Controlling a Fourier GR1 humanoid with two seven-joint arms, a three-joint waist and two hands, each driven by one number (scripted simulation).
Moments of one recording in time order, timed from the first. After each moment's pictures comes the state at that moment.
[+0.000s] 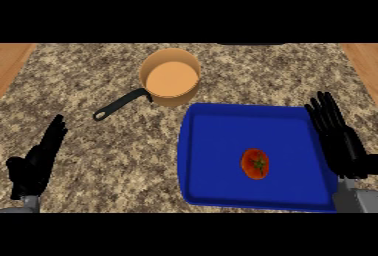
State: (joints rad) left arm 0.00 0.40 -0.01 -1.32 0.13 0.09 -0.12; right arm -0.10 -0.29 -0.05 -1.39 -0.39 0.12 -0.19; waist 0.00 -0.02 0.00
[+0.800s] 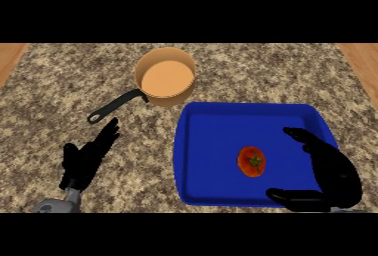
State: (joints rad) left arm -0.05 0.28 -0.18 -1.34 0.16 -0.03 0.05; right arm 0.02 -0.25 0.12 -1.61 -0.09 0.14 -0.83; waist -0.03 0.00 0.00
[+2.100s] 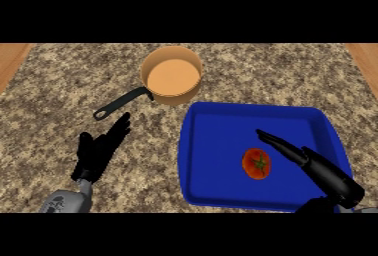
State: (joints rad) left arm -0.11 0.22 -0.18 -1.36 0.12 -0.06 0.14; right arm -0.01 -0.48 0.27 -1.73 0.14 0.35 -0.19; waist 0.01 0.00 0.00
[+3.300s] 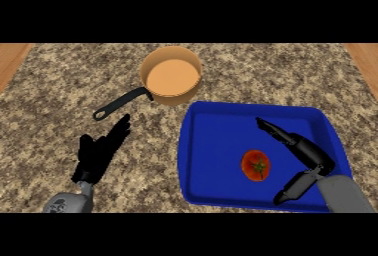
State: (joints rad) left arm -0.09 0.17 -0.13 -1.36 0.05 -0.10 0.14; right arm -0.22 -0.33 0.13 -1.11 0.17 0.51 -0.61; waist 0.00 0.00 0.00
